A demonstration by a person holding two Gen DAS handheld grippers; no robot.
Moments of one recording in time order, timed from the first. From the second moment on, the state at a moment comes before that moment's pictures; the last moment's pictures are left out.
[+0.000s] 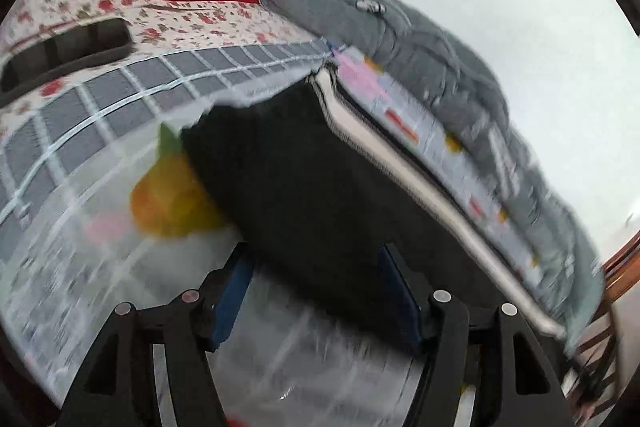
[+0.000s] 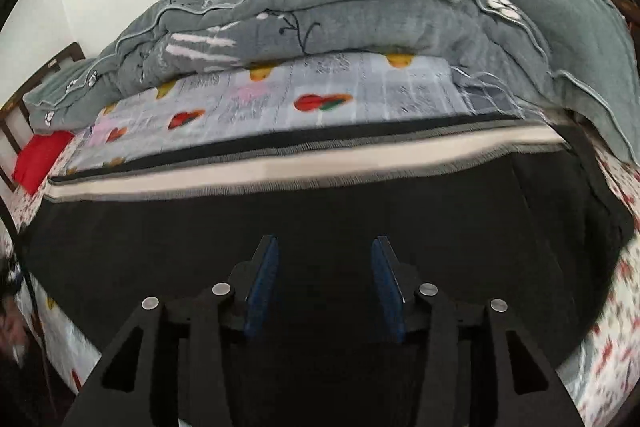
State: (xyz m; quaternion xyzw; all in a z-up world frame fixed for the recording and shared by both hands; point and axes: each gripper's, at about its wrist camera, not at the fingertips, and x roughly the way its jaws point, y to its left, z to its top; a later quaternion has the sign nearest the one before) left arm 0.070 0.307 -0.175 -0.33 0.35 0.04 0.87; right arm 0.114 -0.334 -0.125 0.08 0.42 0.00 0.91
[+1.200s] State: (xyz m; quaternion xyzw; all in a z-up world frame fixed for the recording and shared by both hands) left arm 0.092 -0.020 -0.072 -0.11 0.38 -0.16 0.91; right arm -0.034 -0.405 -0.129 0.12 0.37 0.00 0.92
